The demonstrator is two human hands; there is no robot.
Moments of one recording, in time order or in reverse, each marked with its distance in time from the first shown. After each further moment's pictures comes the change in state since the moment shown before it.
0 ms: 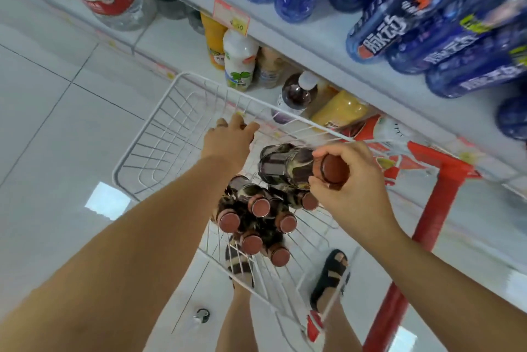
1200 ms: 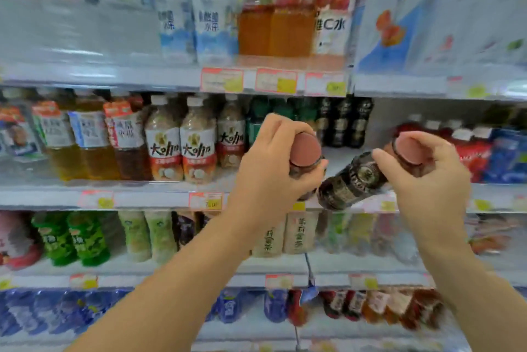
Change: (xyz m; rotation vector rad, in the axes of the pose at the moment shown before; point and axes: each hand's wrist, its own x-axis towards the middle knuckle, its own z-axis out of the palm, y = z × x) left_hand -0.359 0.422 -0.460 -0.565 1.120 1.199; right_hand -0.222 -0.135 -0.558 0.163 1.363 -0.470
